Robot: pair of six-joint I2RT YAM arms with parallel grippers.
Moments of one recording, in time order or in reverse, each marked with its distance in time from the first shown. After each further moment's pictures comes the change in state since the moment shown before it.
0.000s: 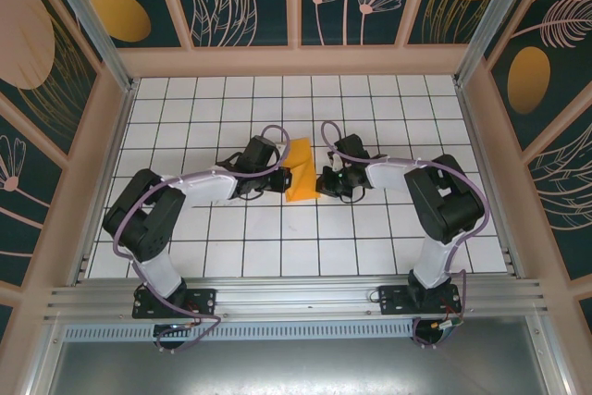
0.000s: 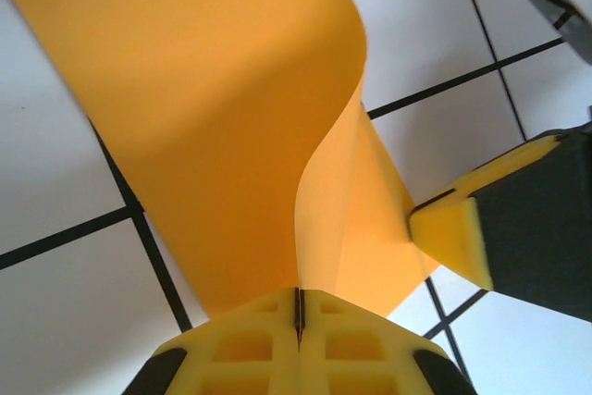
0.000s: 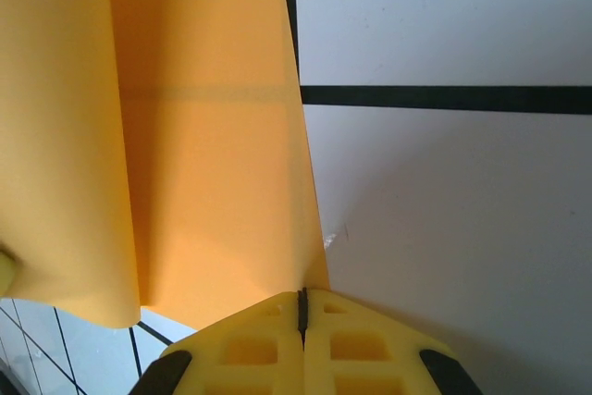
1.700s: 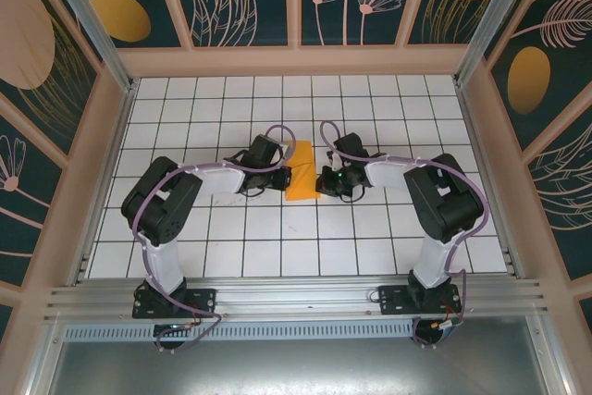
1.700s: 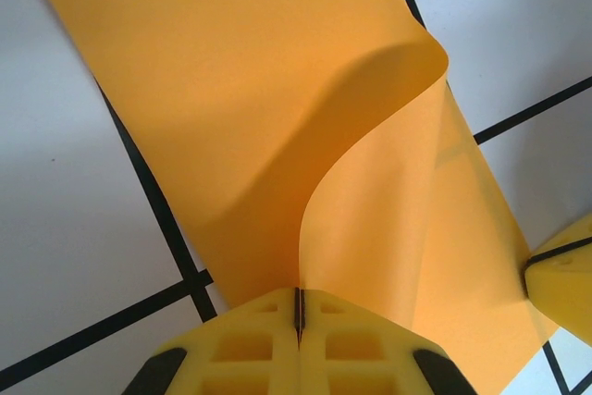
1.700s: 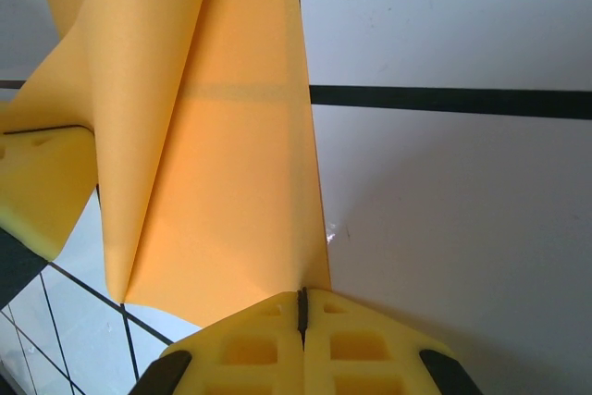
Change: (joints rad) left arm 0.024 0.140 0.063 0.028 -0.028 0.065; right arm 0.000 0.006 0.016 -0.026 0.000 -0.020
